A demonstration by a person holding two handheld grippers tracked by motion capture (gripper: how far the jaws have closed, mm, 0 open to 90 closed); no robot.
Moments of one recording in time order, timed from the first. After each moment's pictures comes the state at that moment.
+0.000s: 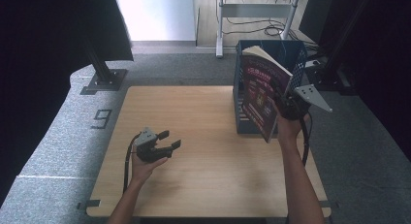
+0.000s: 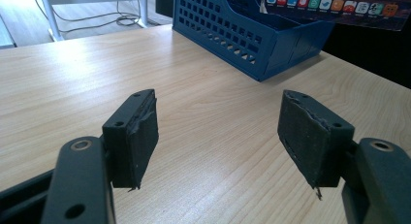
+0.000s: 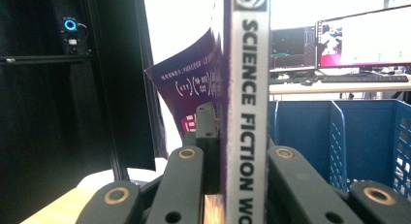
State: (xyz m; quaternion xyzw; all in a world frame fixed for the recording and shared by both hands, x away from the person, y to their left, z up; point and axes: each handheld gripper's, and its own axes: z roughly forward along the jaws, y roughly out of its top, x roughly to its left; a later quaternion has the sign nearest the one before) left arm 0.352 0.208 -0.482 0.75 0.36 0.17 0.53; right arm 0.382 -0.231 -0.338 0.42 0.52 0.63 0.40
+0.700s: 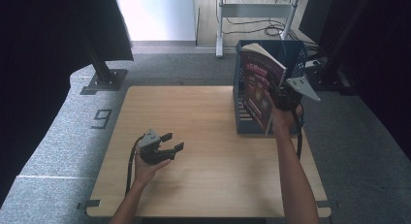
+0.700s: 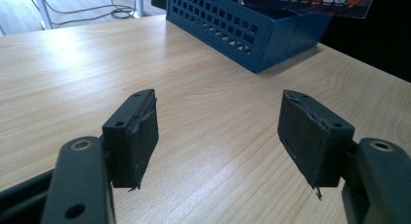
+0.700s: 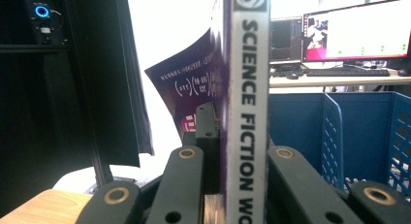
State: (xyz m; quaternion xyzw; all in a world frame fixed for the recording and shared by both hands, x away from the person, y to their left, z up) left arm 0.351 0.200 -0.489 0.75 0.36 0.16 0.53; right arm 0.421 -0.225 -0.347 0.44 0.52 0.60 0.41
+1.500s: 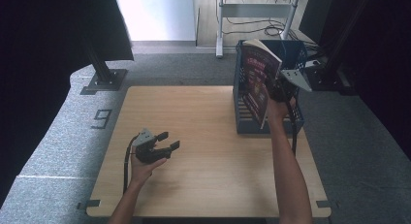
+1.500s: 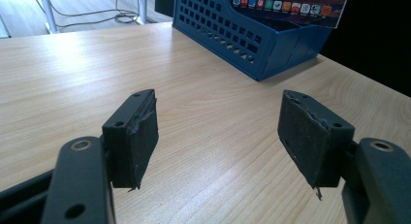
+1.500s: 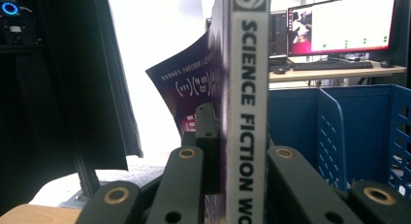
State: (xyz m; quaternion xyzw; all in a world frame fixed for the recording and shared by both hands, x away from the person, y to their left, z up) left arm 0.351 0.212 -0.486 0.74 0.37 0.16 0.54; right arm 0.457 -0.219 -0.352 0.47 0.51 0.59 0.42
